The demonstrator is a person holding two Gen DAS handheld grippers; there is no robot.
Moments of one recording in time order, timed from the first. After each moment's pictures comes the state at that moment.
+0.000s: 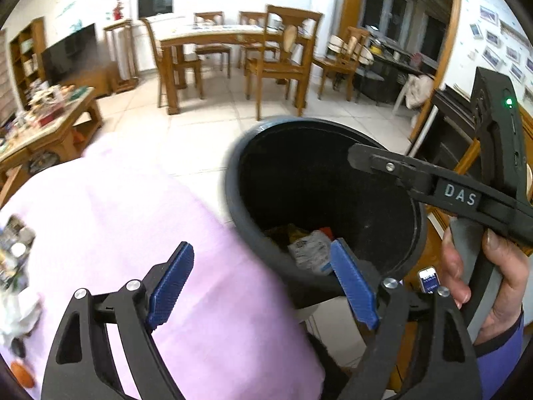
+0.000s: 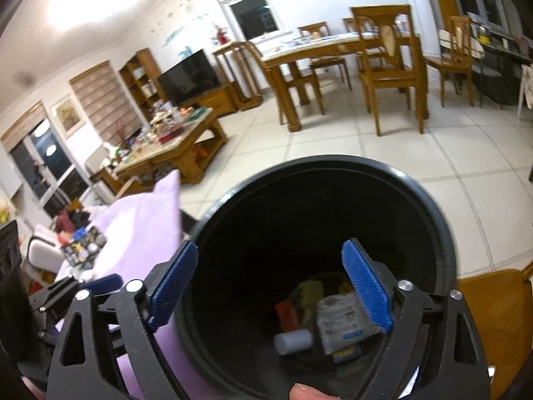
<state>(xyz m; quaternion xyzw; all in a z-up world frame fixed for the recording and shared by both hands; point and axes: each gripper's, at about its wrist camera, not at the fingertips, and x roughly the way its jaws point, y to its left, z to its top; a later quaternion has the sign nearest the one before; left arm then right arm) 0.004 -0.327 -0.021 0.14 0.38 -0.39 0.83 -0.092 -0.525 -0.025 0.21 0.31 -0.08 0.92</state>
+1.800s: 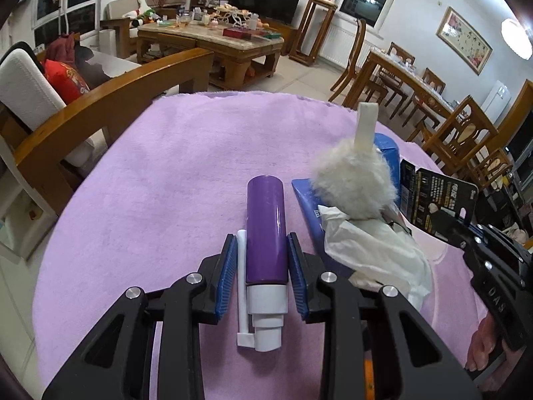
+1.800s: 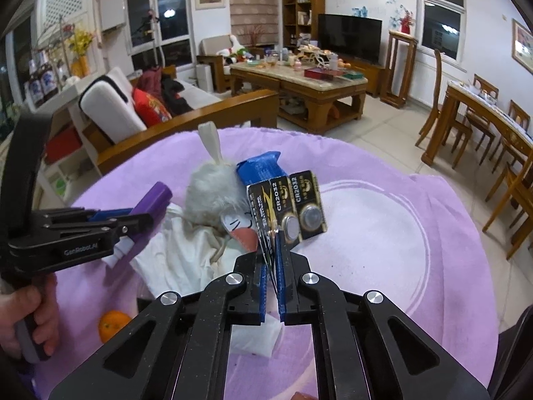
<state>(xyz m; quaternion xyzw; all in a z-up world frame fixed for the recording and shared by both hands) 0.149 0.032 -0.051 -0.08 0.45 -0.10 0.88 0.123 -0.157 -0.030 -0.04 0.38 0.16 0.91</state>
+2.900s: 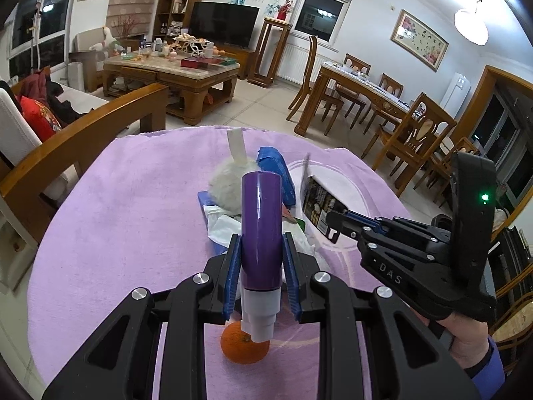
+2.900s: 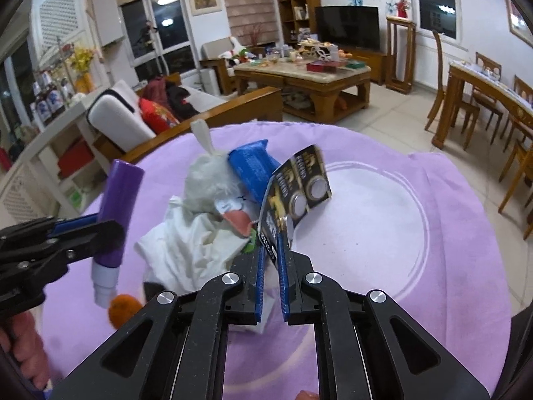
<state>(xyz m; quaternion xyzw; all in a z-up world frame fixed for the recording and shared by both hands) 0.102 -0.021 -0.004 -0.07 0.39 -0.18 0.90 0.109 -0.175 -0.025 -0.01 0.39 0.17 0.91</state>
